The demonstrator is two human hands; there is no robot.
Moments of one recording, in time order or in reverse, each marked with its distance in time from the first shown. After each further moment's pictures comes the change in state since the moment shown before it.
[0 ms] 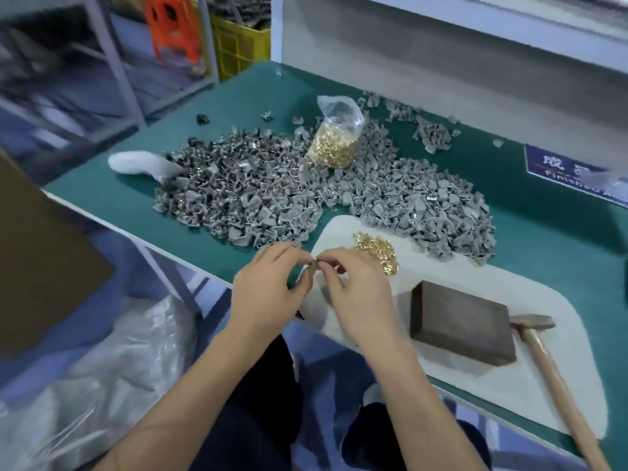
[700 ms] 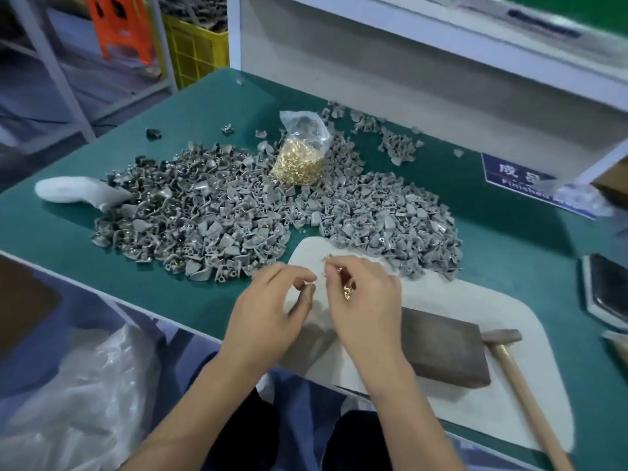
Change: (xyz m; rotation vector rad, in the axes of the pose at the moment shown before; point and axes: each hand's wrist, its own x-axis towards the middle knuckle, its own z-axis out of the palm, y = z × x) left_hand 0.028 0.014 0.022 -0.279 -0.106 0.000; right_hand 0.021 0.000 -0.032 -0.152 0.156 0.130
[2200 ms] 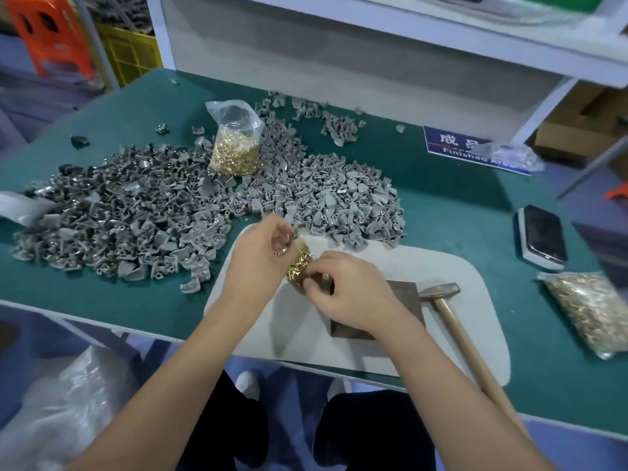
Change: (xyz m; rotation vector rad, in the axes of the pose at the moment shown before) left_hand 0.053 0.033 0.064 -0.097 -0.012 -0.005; right_hand 0.004 0.076 -0.049 -0.193 -0.403 -0.148
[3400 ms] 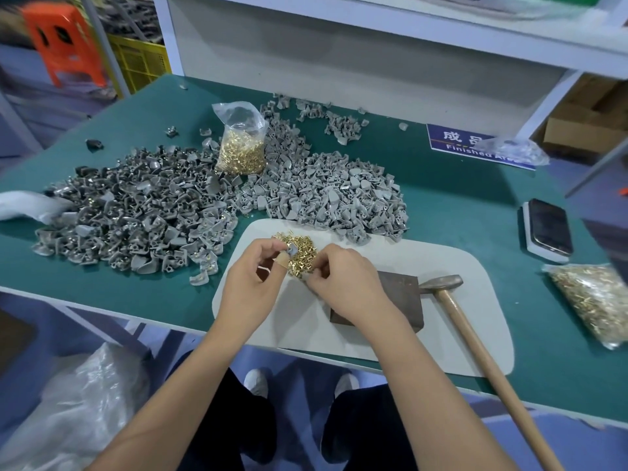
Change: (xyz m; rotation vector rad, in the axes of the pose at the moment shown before) left_hand -0.047 -0.015 -0.006 -0.345 0.019 -0.088; right_hand 0.003 -0.022 0.003 0.041 -0.026 0.288
